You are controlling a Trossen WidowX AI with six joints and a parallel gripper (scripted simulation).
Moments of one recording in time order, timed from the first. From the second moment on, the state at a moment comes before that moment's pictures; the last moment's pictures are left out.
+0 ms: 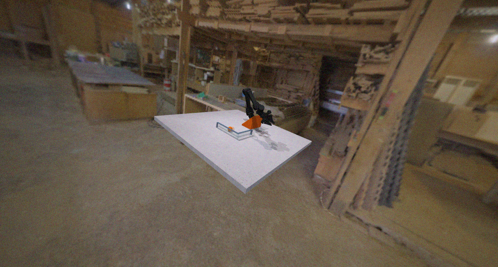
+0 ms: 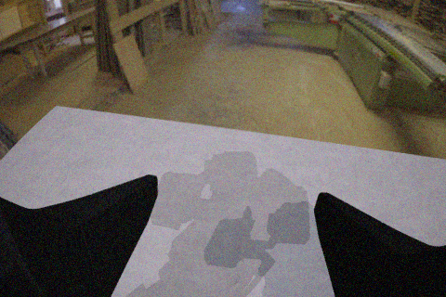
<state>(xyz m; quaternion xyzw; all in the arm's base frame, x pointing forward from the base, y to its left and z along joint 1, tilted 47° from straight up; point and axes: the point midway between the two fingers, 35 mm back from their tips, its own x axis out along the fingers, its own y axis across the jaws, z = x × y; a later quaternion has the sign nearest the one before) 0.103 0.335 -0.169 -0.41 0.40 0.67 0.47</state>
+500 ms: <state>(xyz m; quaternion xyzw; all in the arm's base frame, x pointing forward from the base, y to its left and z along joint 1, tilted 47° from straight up) 0.268 0.217 -0.107 -0.39 0.62 0.22 0.64</state>
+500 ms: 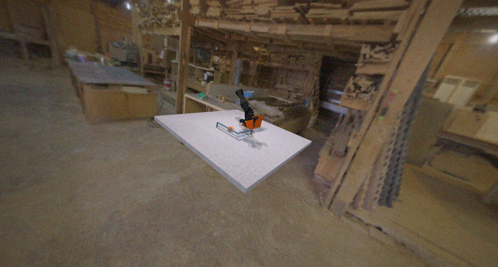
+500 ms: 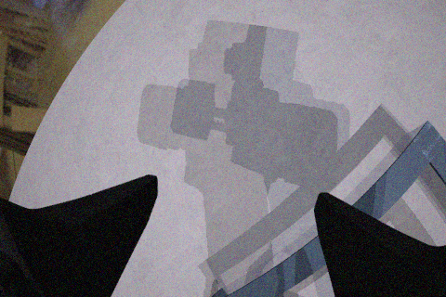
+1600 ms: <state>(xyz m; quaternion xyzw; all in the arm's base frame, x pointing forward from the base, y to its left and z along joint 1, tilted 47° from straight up) 0.350 0.047 0.010 -0.33 0.61 -0.22 0.69</state>
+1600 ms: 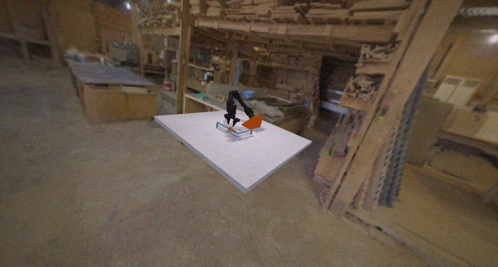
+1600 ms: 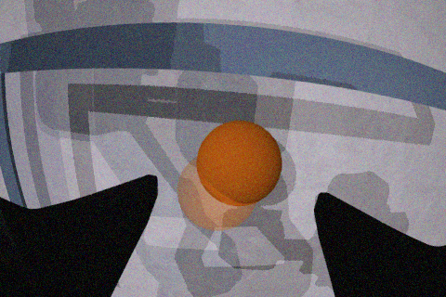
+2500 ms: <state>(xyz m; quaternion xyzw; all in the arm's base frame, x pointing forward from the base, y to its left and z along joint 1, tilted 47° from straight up) 0.357 0.017 -0.018 -0.34 0.61 -0.22 0.69</state>
